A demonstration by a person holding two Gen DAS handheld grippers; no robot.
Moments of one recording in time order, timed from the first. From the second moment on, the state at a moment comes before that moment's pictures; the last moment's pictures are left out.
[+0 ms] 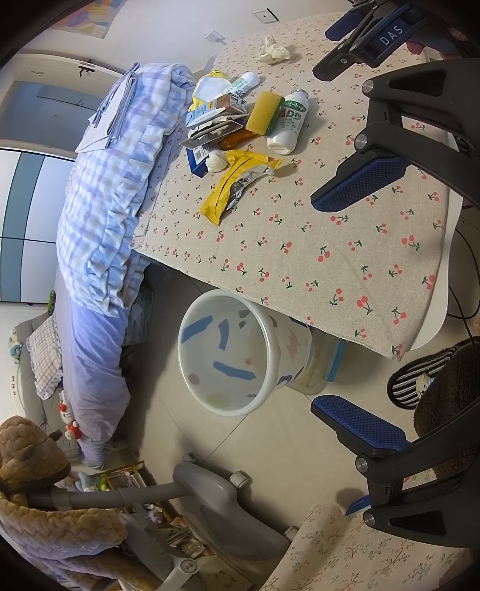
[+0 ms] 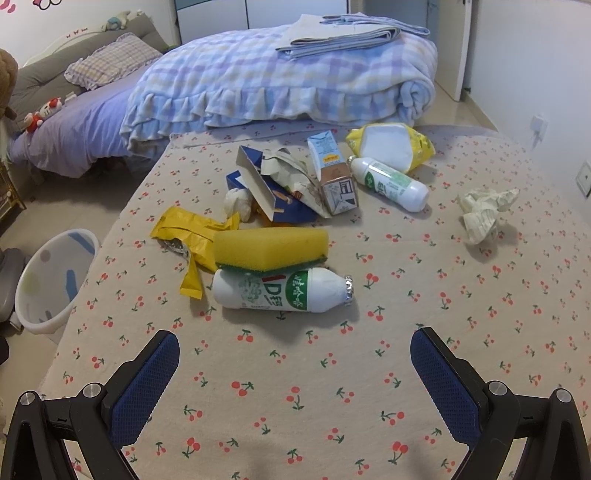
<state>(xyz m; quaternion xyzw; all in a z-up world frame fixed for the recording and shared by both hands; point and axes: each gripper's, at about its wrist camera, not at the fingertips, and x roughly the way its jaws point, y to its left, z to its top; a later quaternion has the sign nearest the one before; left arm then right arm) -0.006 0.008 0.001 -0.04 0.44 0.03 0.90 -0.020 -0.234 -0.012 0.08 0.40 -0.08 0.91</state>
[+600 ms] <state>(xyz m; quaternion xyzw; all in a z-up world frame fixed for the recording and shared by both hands) -0.005 0.007 0.004 -0.05 0.45 0.02 0.89 -0.020 -0.232 -0.007 0.09 0.41 -0.08 0.91</state>
